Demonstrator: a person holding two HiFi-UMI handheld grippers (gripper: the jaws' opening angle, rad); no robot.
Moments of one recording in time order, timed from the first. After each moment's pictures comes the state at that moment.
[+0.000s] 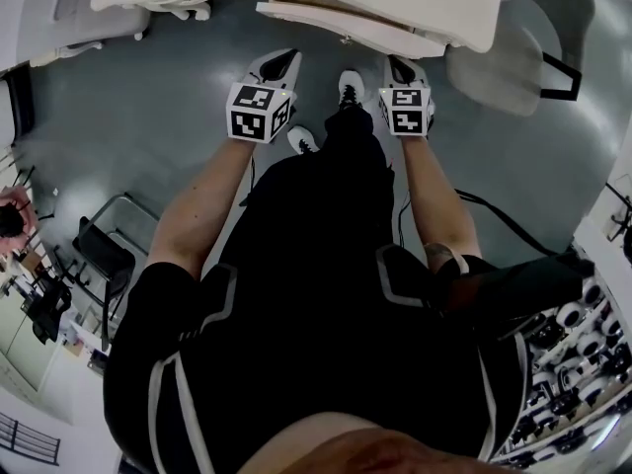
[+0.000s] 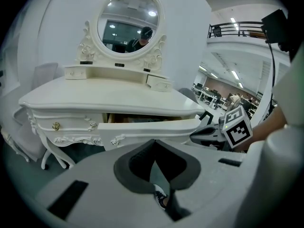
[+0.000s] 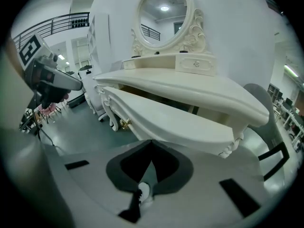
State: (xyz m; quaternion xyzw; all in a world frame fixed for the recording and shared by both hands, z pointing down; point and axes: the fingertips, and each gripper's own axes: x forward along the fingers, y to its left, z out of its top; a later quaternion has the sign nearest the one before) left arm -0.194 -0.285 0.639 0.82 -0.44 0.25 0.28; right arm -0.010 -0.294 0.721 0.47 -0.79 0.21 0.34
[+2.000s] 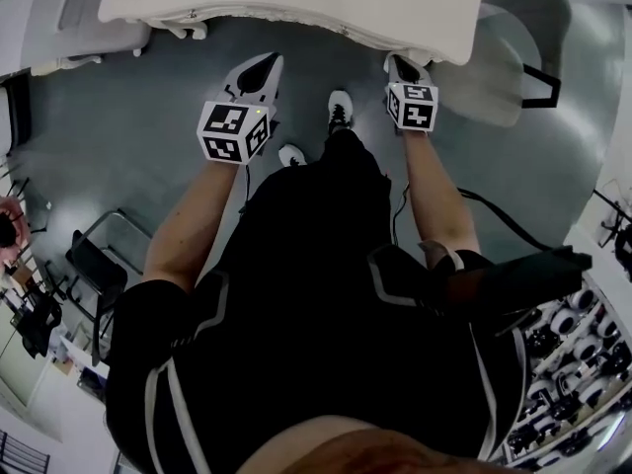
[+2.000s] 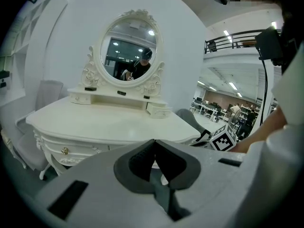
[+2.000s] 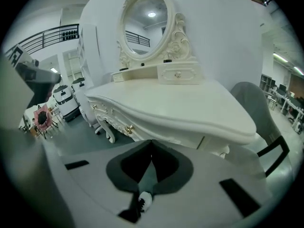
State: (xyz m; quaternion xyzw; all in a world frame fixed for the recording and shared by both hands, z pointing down) left arm -0.207 -0.300 0.537 0.84 -0.48 0.16 0.22; right arm 0.022 -0.335 0.684 0.50 -0.78 0.24 0.29
